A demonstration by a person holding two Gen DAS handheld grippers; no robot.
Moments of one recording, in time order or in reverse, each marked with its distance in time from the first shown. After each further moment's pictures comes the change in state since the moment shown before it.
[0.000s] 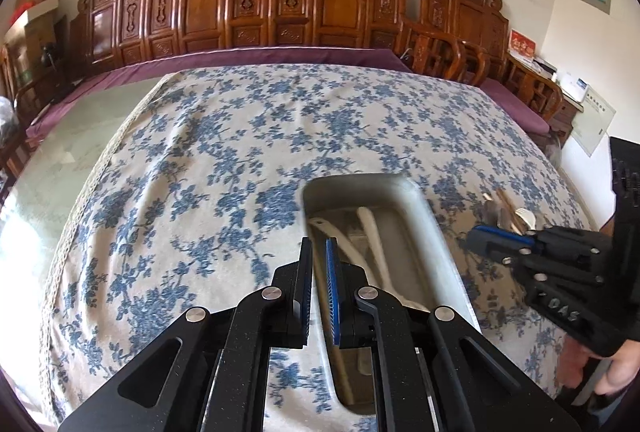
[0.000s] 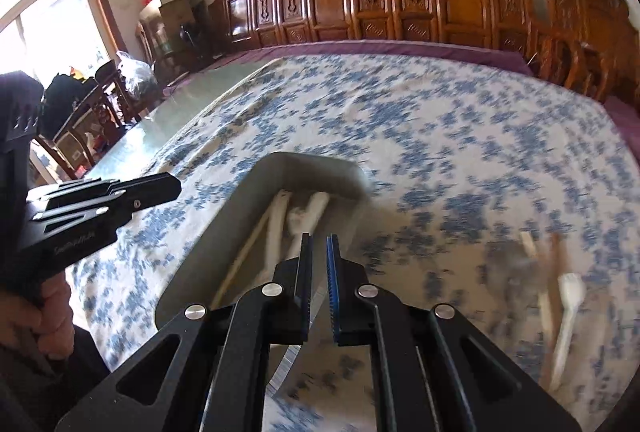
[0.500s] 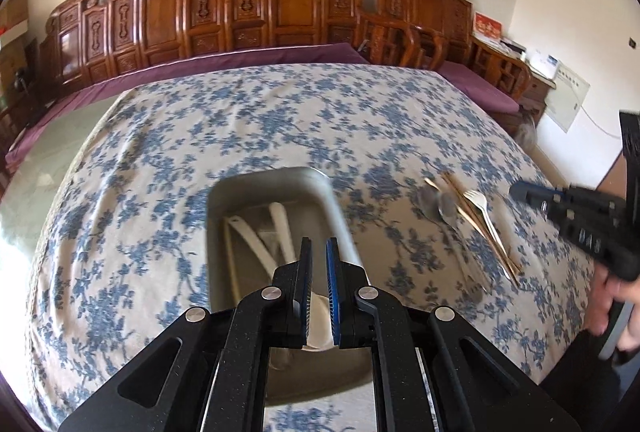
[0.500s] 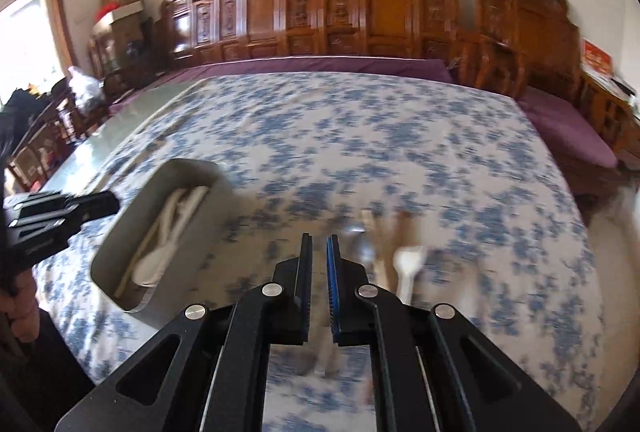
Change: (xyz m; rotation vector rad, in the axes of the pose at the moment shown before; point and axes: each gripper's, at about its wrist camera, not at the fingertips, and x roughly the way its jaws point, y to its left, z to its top) left arm -0.003 -0.076 -0.008 0.091 0.010 -0.067; right arm -0.079 -0.100 -0.027 0.061 -0.045 -0.212
